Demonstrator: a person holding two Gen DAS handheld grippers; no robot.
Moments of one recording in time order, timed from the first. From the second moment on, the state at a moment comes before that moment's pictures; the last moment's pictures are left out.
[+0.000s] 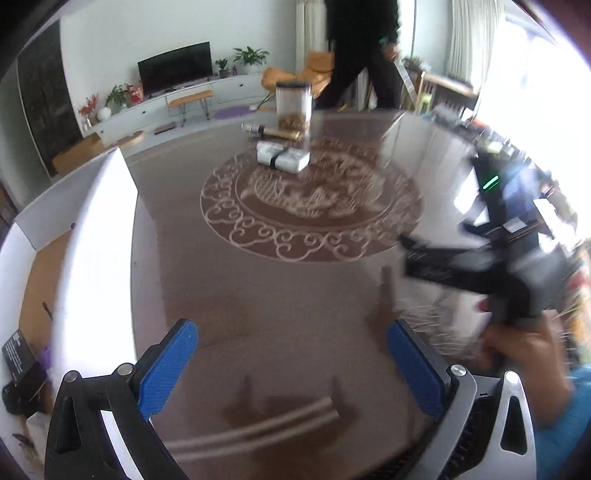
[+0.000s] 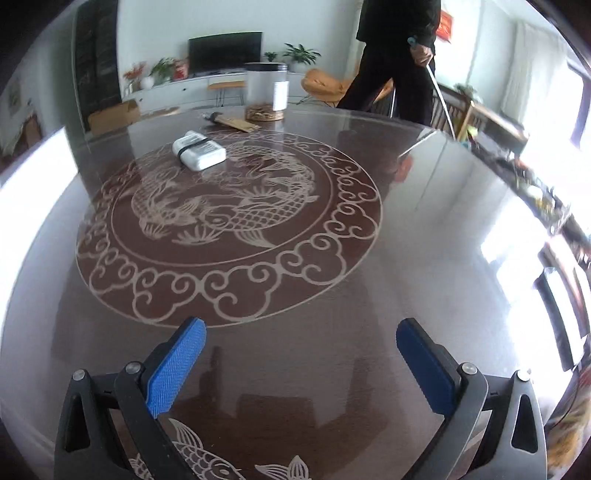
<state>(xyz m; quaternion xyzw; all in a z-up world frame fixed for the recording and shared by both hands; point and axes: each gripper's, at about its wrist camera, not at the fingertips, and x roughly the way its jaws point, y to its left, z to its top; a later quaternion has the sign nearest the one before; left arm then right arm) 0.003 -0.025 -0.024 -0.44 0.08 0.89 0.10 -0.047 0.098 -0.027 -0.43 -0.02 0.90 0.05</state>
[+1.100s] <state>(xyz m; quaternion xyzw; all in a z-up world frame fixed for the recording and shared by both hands) -0.090 -0.064 -0.094 -0.47 0.00 0.88 0.00 -0.084 0.097 -0.050 -0.48 -0.03 0.88 -0.04</state>
